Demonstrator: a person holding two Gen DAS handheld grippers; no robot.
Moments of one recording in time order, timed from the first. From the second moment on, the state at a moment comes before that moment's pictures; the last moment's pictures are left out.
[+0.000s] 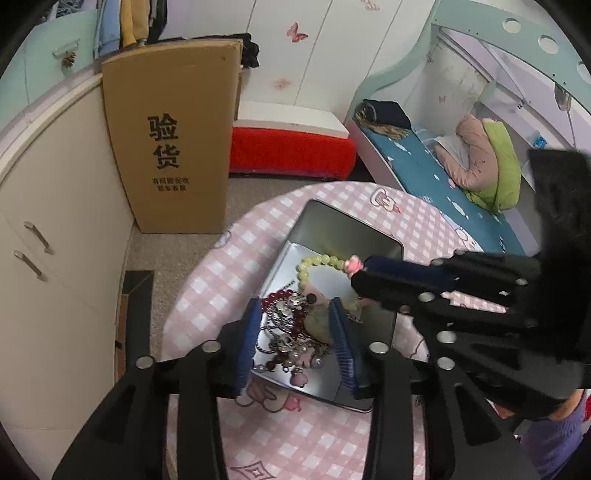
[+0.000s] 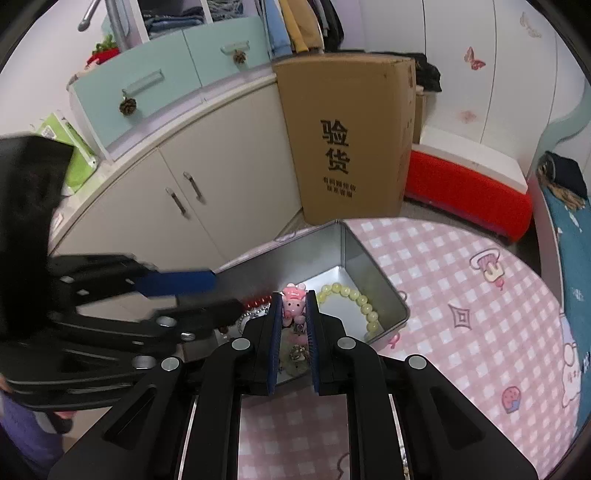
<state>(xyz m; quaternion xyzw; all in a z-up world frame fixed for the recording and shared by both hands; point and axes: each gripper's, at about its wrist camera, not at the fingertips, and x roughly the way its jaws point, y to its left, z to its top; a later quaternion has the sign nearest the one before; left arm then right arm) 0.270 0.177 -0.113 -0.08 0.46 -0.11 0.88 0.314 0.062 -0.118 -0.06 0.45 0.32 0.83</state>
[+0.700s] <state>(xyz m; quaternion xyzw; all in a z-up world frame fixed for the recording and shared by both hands) 0.254 0.217 -0.122 -0.09 0.45 -0.01 0.89 0.289 -0.045 -0.079 -0.04 0.39 0.25 0.89</state>
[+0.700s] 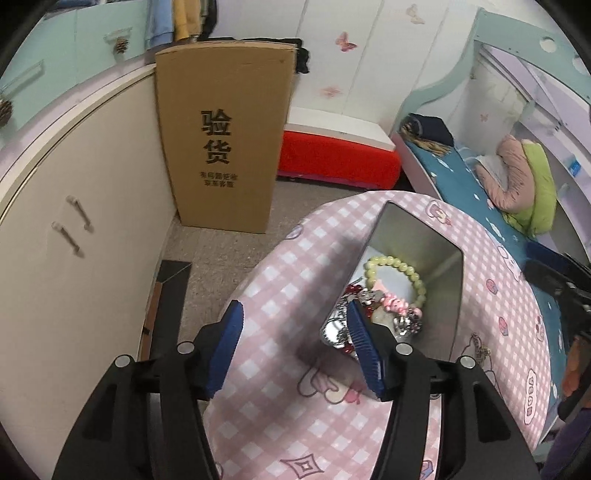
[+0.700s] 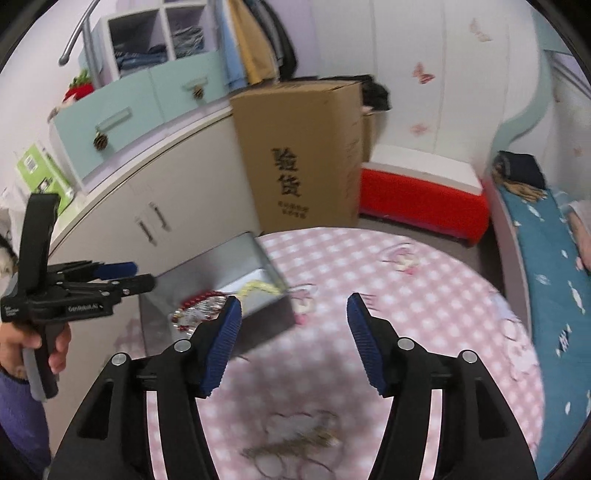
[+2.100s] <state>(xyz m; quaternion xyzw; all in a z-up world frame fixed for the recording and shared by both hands) 0.247 0.197 -0.137 -0.06 0.42 0.05 0.90 0.246 -0.077 -0.181 -0.04 0.46 0.18 0.87</state>
